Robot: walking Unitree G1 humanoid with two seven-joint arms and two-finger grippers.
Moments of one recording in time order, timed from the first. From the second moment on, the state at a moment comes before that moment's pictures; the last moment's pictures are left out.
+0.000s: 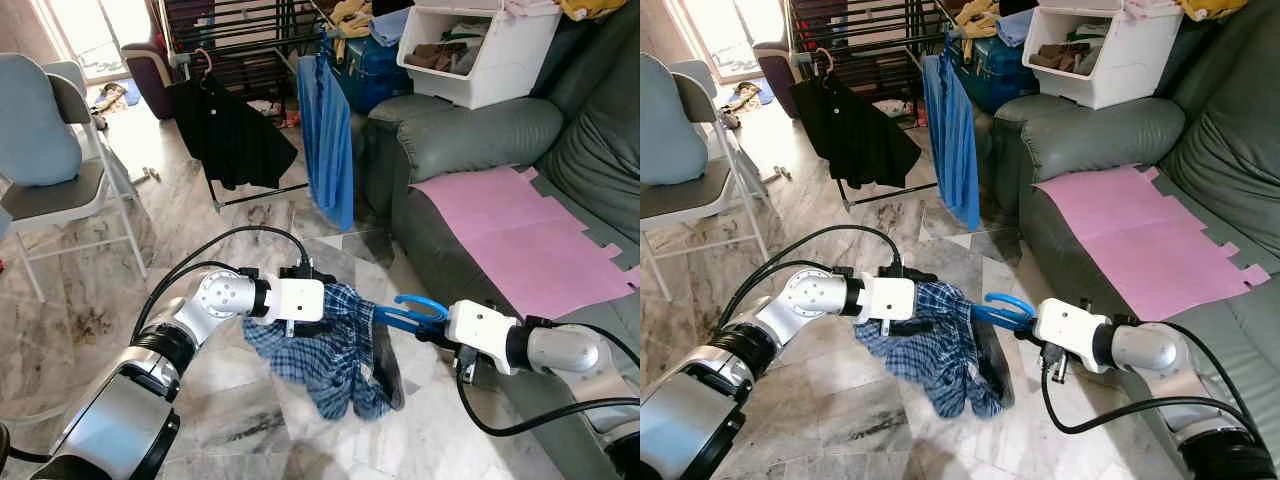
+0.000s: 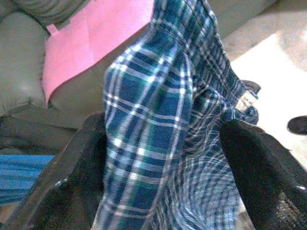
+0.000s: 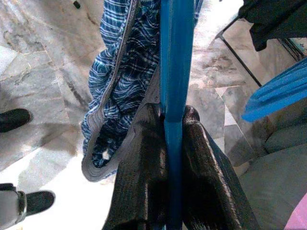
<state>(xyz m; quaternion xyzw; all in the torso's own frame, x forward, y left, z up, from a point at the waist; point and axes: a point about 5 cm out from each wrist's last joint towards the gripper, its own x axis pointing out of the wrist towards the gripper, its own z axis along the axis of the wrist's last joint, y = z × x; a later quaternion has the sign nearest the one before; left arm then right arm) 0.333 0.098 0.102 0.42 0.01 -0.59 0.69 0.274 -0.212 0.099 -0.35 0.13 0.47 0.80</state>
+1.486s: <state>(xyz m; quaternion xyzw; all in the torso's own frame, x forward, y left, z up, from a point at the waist) 0.344 0.101 0.107 0.43 0.07 -0.59 0.68 0.277 -0.197 0.103 -0.37 0.10 0.48 0.79</state>
